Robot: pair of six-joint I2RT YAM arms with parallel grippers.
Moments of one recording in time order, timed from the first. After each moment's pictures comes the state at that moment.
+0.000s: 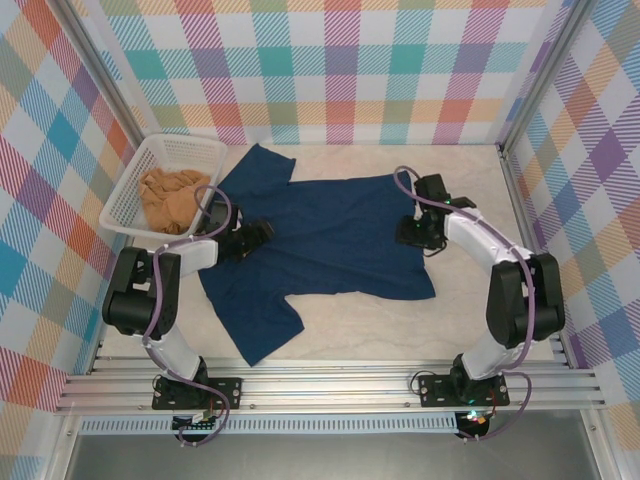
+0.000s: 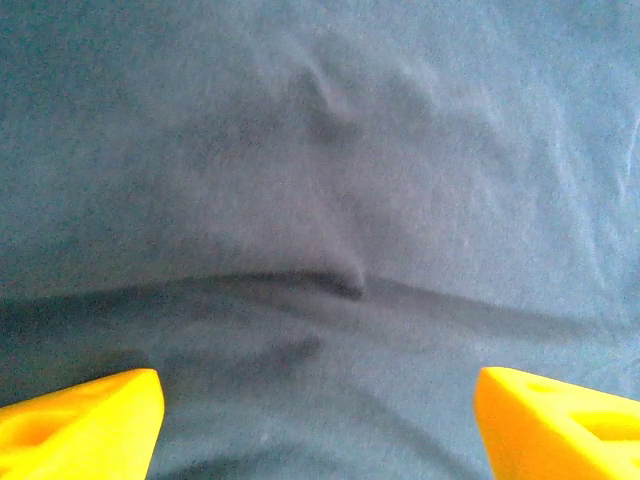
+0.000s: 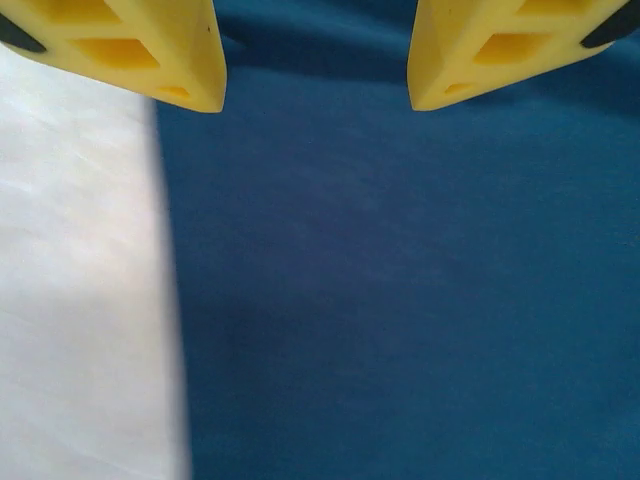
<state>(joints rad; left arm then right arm) -0.17 1.69 0.86 -0.07 0.19 -0.74 0.26 1.65 1.18 -0.68 -0.09 0.38</state>
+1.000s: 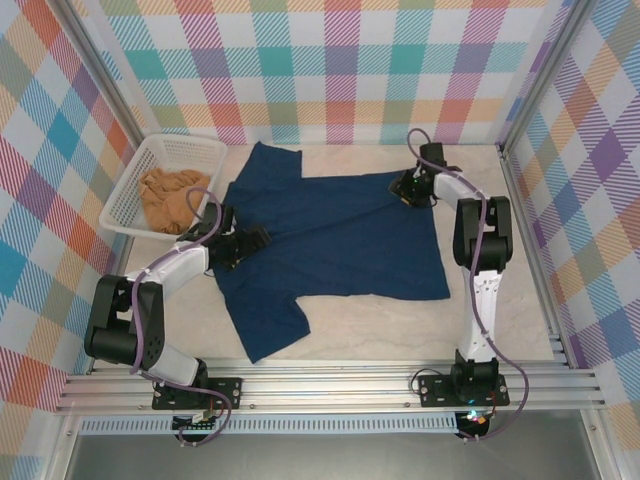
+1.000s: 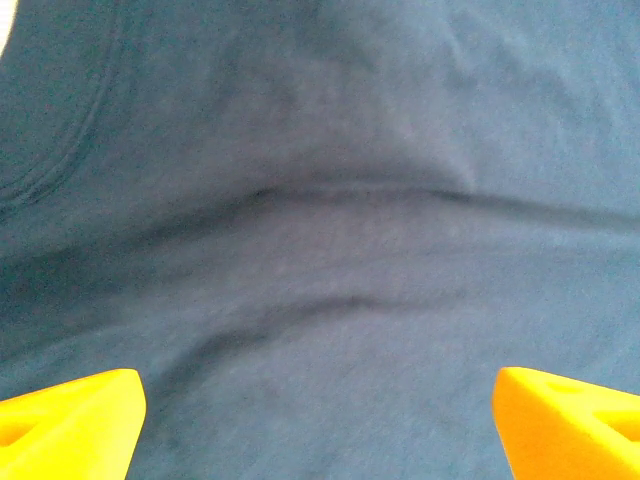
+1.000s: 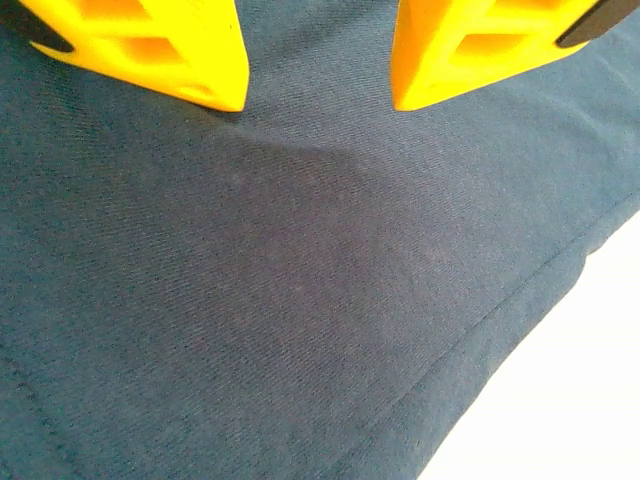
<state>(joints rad) -0.21 1.50 0.85 -0.32 0.17 -0.73 0.07 2.32 1.79 -0.49 -0.30 0.63</state>
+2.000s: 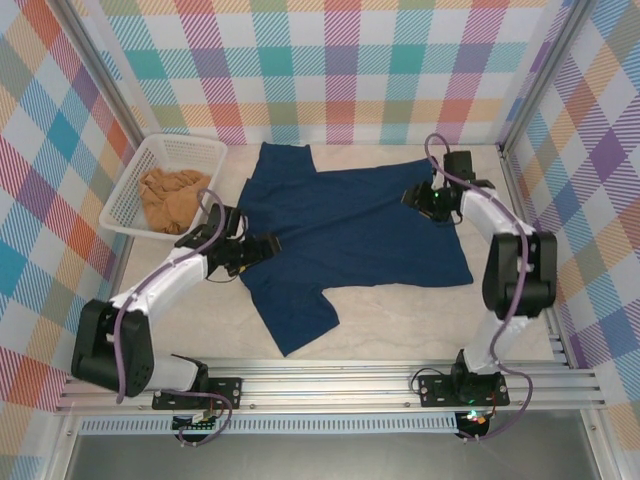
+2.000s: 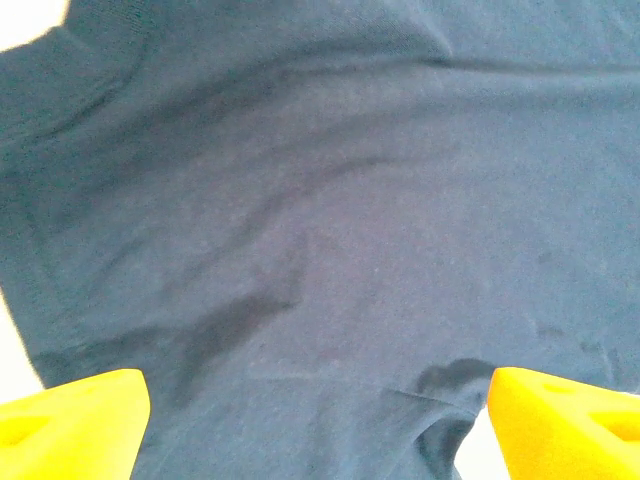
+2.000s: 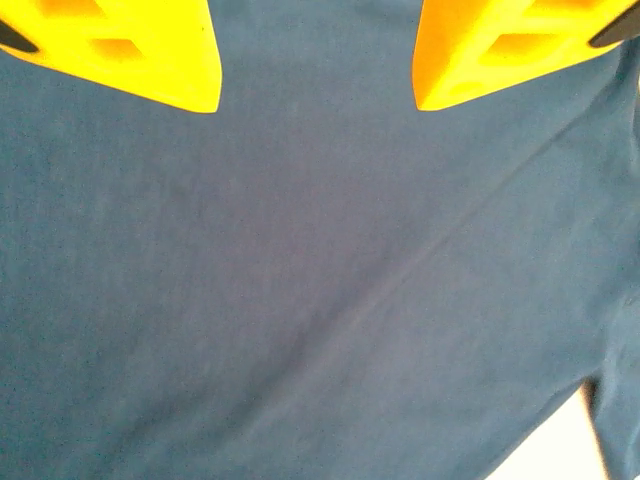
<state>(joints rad) -0.31 1.33 0.86 -0.52 0.19 -0.67 0.06 1.75 1.28 -0.53 -0.35 0.44</state>
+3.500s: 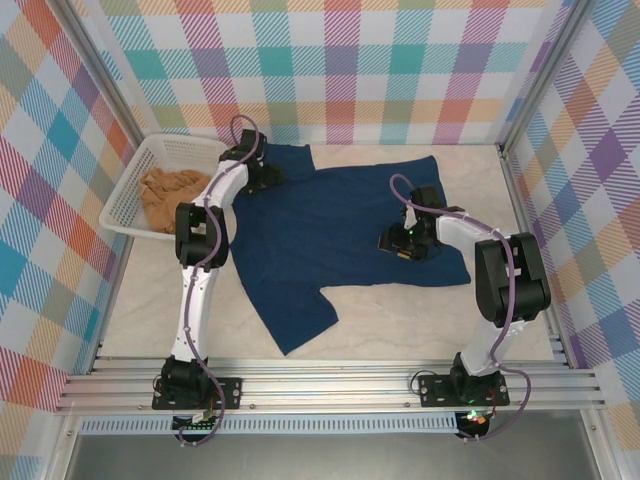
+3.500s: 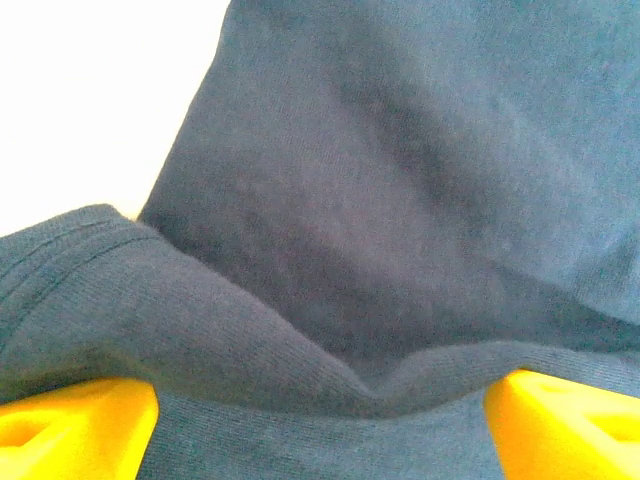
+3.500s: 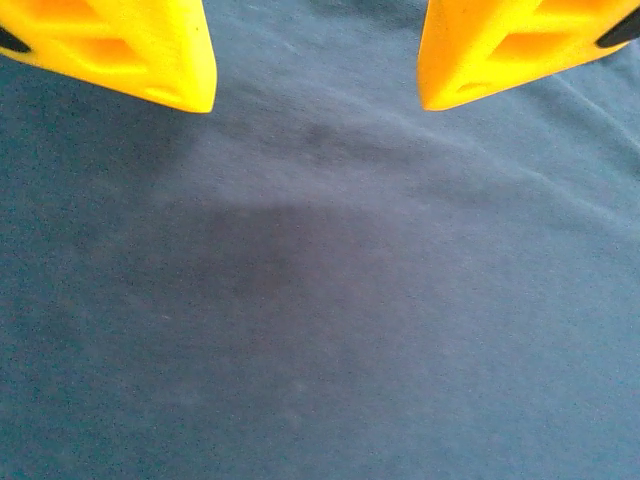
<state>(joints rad) -0.16 2.60 2.36 -0.79 0.01 -0.42 0.23 1.76 1.08 -0.54 -0.34 0.43</state>
